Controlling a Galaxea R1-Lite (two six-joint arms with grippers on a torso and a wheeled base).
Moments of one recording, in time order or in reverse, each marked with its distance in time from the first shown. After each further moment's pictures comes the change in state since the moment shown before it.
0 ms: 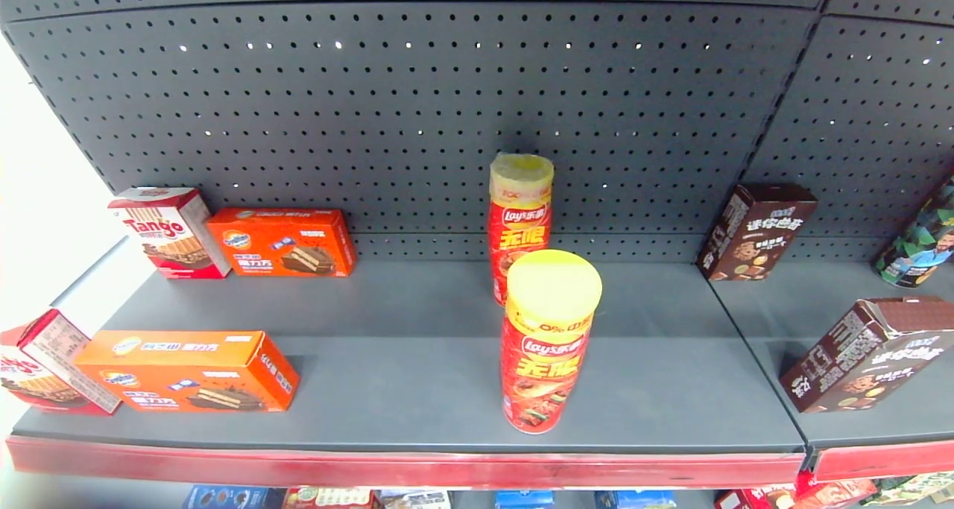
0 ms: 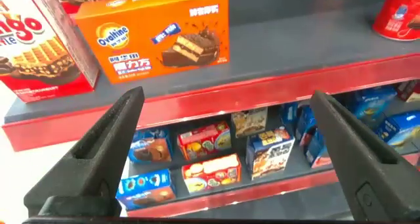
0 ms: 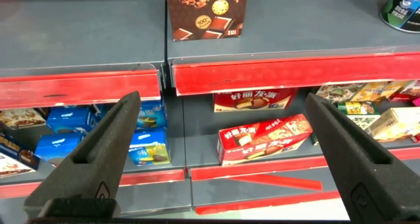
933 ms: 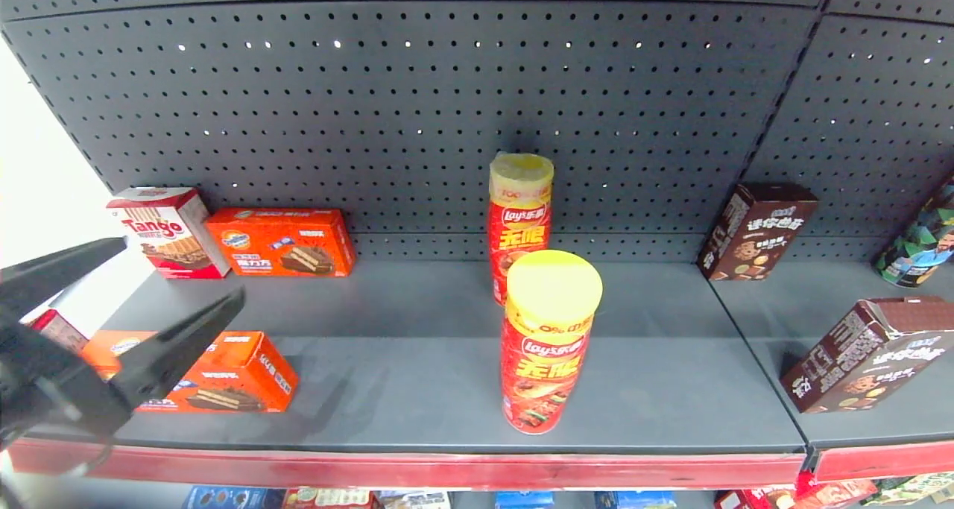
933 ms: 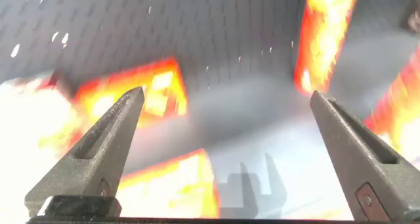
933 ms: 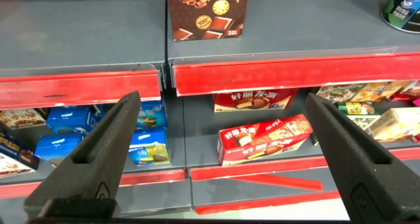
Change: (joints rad) left arm -0.394 0.930 -0.438 -0.500 0.276 0.084; right arm 0.000 0.000 0.000 0.000 0.000 0.000
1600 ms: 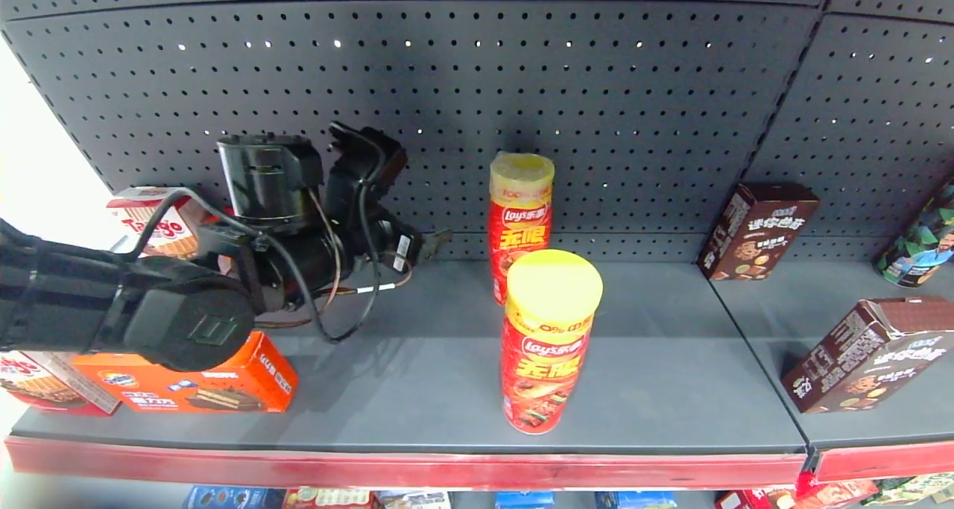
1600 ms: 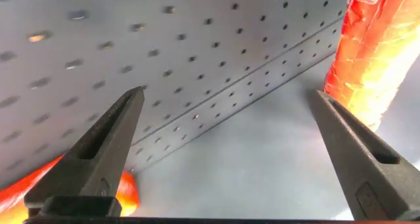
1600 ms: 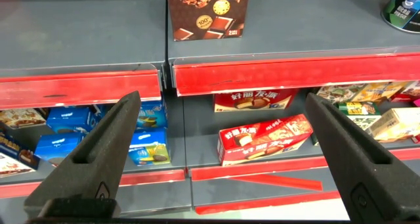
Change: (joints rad) left arm -0.012 0.894 -0.614 -0.114 -0.101 0.140; right arm 0.000 0.000 0.000 0.000 0.000 0.000
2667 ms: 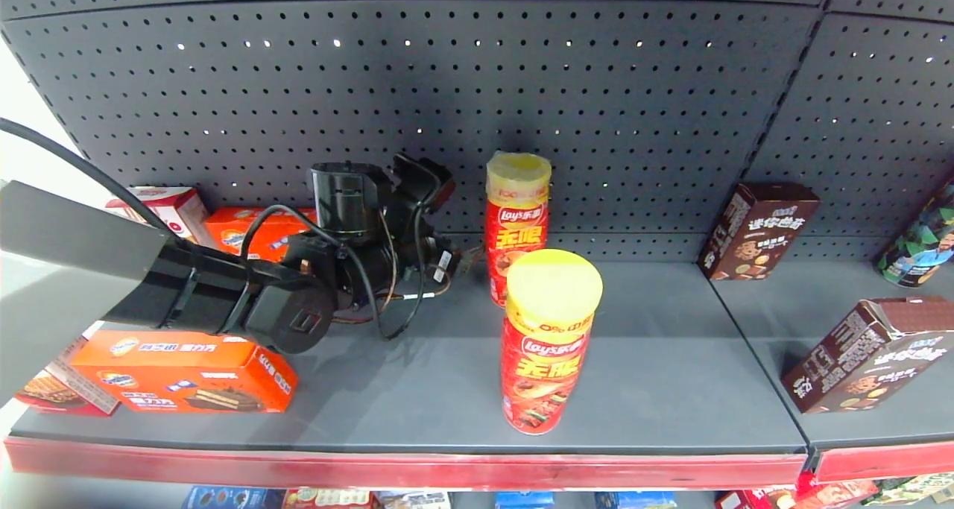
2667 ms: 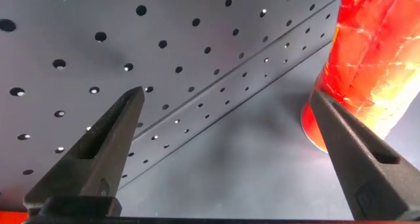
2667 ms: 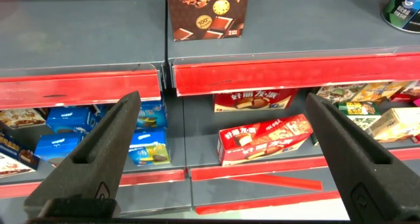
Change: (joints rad) left arm -0.035 0.200 -0.156 0.007 -0.014 0.026; right arm 0.000 0.000 0.000 0.000 0.000 0.000
